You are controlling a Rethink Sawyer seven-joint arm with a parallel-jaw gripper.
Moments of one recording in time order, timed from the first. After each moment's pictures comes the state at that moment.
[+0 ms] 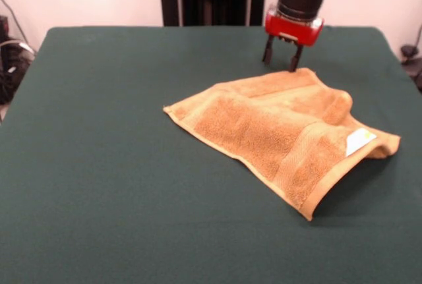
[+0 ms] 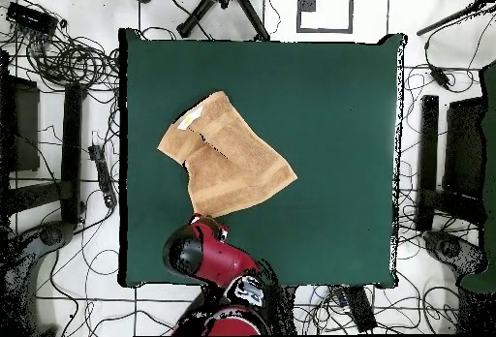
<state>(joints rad) 0.16 -0.45 -0.12 2.11 0.41 -0.09 1.84</state>
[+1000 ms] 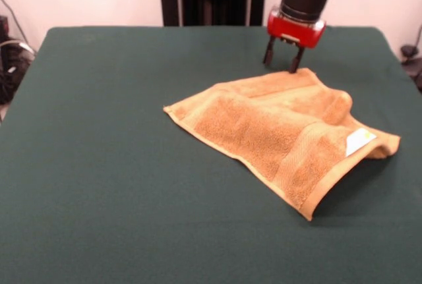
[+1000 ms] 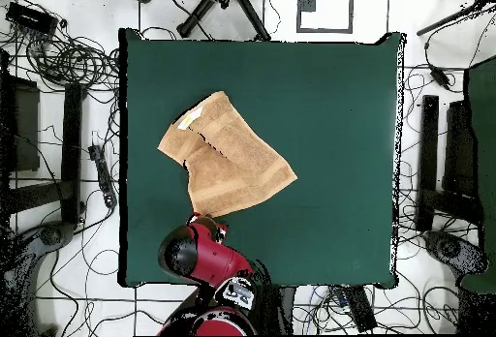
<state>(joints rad) 0.19 -0.45 -0.14 2.11 0.44 -0.11 1.84</state>
